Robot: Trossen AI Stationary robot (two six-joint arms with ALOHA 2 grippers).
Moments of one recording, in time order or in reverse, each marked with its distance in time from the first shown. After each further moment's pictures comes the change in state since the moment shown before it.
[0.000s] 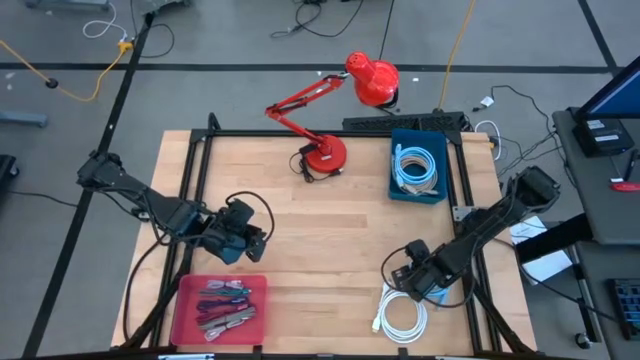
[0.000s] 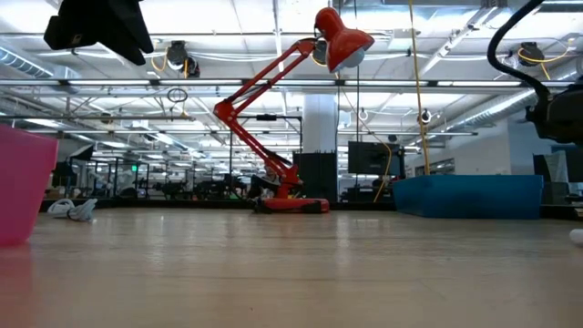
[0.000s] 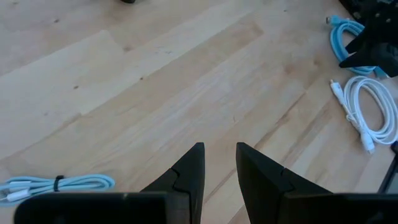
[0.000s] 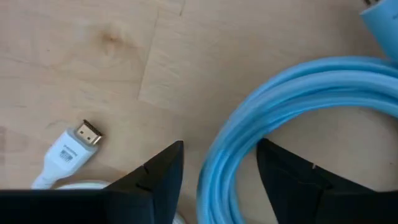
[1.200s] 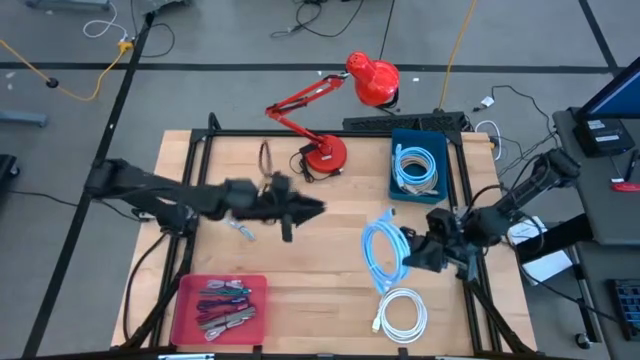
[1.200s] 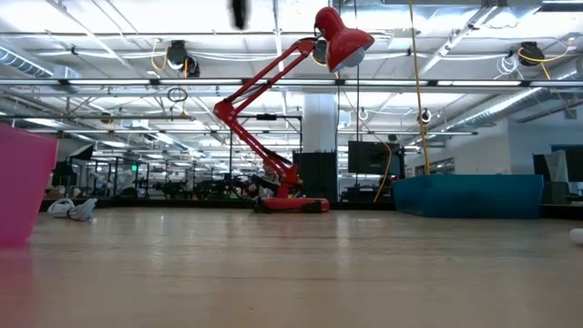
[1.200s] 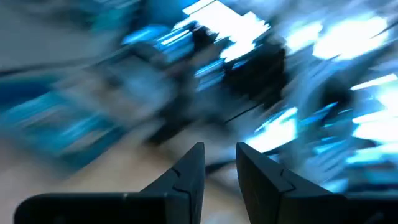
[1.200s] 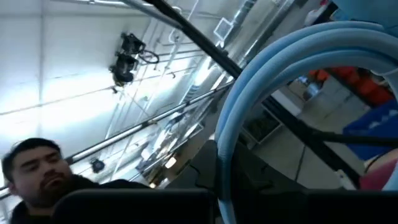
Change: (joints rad) left arm 0.355 0.143 -0.108 1.318 0.352 0.760; right arm -0.076 -0.493 -0.005 1.520 0.150 -1.174
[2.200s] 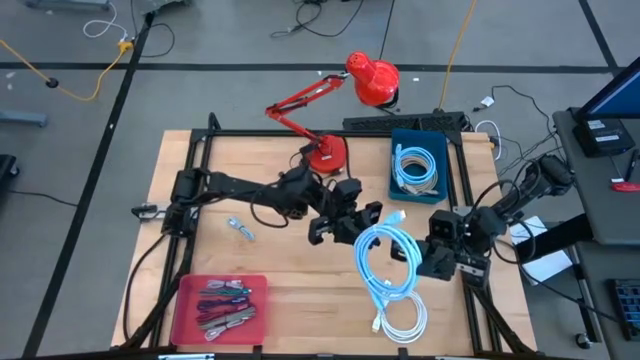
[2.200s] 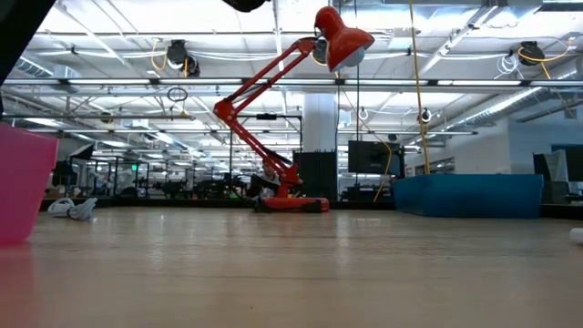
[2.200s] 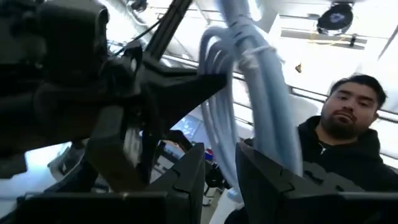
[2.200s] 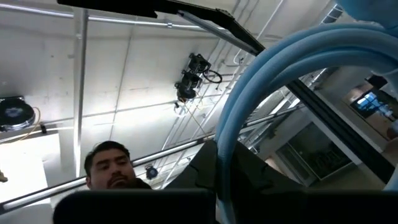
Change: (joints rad) left arm 0.091 0.685 0.695 0.615 0.923 -0.398; right arm -0.015 0.194 0.169 0.293 -0.171 -0.053
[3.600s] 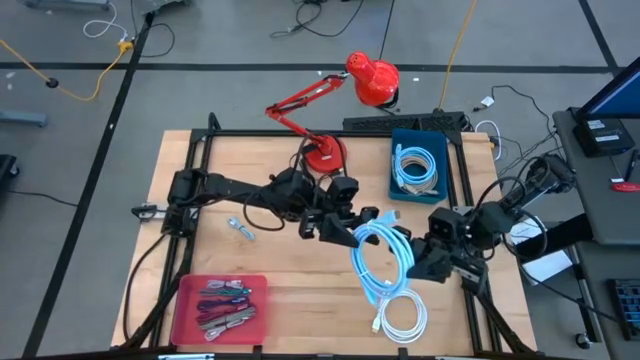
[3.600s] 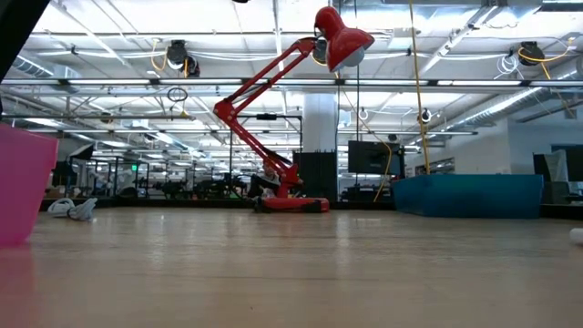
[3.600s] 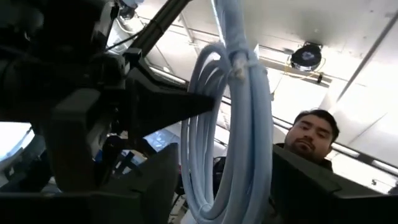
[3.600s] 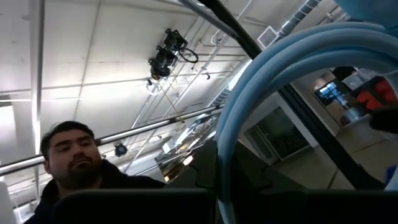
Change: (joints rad) left arm -0.028 -0.019 0.000 0.104 -0.051 -0.222; right arm -0.015 -0.028 0.160 -0.334 0.010 -0.080
